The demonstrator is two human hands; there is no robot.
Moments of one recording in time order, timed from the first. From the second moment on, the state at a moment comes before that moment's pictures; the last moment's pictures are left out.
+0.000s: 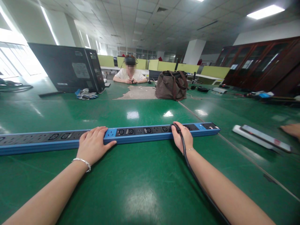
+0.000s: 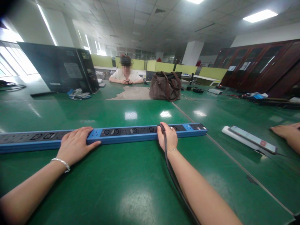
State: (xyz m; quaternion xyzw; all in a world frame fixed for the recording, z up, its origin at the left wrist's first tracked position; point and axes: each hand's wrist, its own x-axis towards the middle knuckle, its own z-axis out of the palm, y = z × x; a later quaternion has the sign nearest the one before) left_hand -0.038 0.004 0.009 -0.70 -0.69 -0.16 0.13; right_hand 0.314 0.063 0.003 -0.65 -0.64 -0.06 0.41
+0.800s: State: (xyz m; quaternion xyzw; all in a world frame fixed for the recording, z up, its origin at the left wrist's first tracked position) left_hand -0.038 0.005 0.009 -0.69 -0.70 -0.16 0.12; right_hand 0.318 0.059 0.003 -0.67 -0.67 -0.06 0.31
